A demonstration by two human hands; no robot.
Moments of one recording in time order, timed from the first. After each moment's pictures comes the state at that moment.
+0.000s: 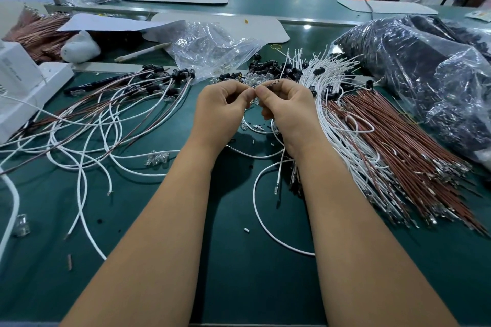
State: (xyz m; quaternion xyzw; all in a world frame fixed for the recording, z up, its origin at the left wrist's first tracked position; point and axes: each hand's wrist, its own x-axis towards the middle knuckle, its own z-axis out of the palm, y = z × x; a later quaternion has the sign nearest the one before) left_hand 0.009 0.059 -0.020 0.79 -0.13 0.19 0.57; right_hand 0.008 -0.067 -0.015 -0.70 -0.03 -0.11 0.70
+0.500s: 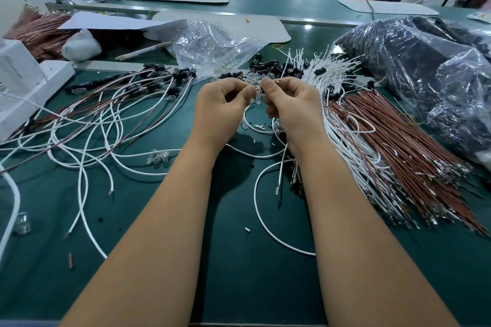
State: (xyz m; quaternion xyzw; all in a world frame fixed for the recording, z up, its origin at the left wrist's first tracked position) left_hand 0.009 0.059 -0.019 0.78 -0.12 0.19 0.59; right_hand 0.011 -0.070 -0.016 -0.69 -0.02 -0.14 0.71
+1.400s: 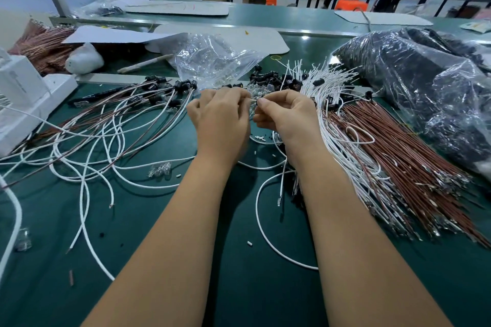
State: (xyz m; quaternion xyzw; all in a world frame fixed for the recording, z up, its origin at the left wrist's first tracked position) left_hand 0.012 0.051 -0.025 0.89 -0.04 0.33 0.31; right_hand 0.013 -0.064 -0.013 -0.67 0.00 -0.10 0.74
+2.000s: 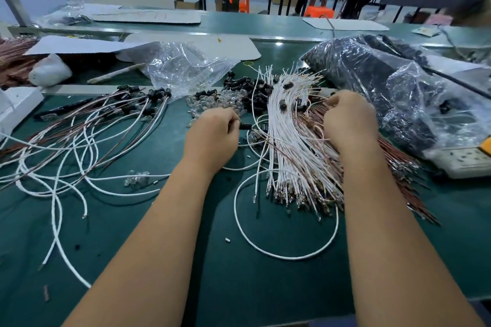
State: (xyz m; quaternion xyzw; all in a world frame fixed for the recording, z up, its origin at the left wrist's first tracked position) left_hand 0.015 0.041 -0.034 0.91 -0.16 0.23 0.31; right_hand -0.008 -0.176 0.018 -0.94 0.22 -0.19 0.19
